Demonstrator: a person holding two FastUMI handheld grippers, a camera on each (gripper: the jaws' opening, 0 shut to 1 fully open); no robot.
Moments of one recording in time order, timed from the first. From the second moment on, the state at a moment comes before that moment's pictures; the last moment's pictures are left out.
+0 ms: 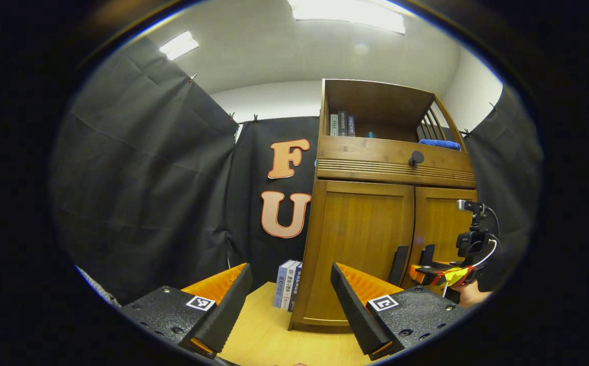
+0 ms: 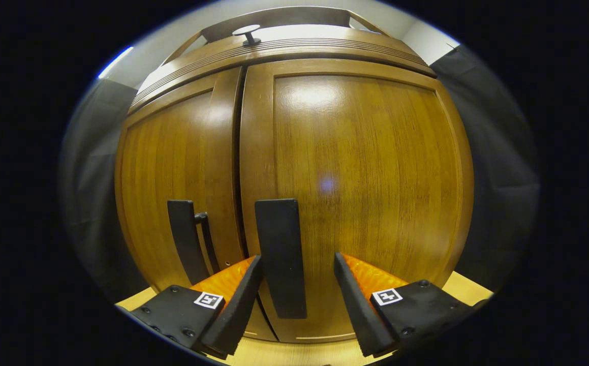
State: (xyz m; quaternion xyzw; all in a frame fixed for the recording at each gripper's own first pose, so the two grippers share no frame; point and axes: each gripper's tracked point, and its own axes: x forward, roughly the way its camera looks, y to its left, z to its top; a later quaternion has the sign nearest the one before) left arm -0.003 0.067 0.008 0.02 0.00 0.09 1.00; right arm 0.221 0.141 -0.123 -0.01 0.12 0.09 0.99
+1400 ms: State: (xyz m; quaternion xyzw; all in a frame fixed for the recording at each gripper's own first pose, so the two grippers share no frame) left arm -0.029 0.044 0.024 0.01 -0.02 0.05 1.00; right arm 0.189 0.148 -0.116 -0.01 0.16 0.16 0.97
